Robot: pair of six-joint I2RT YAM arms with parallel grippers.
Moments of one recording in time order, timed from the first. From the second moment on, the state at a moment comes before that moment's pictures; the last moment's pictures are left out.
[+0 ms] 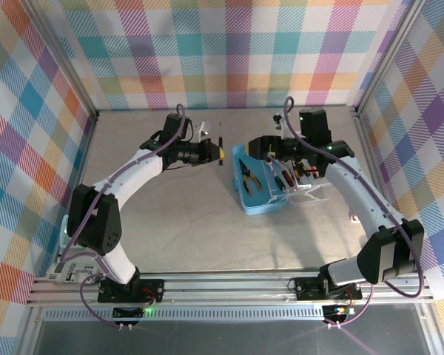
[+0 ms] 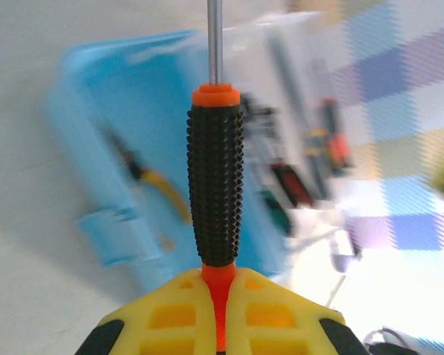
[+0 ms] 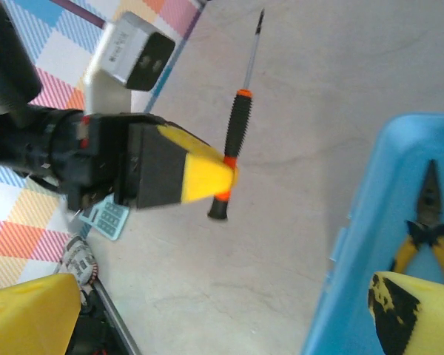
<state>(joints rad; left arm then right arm) -0.43 1.68 1.34 -0.33 0.66 -0.56 0.34 1.43 1.31 -0.52 -0.69 0.33</state>
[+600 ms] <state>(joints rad) -0.56 1.66 1.34 -0.19 0.74 -0.68 0.41 1.56 1.36 -0.42 -0.60 0.44</state>
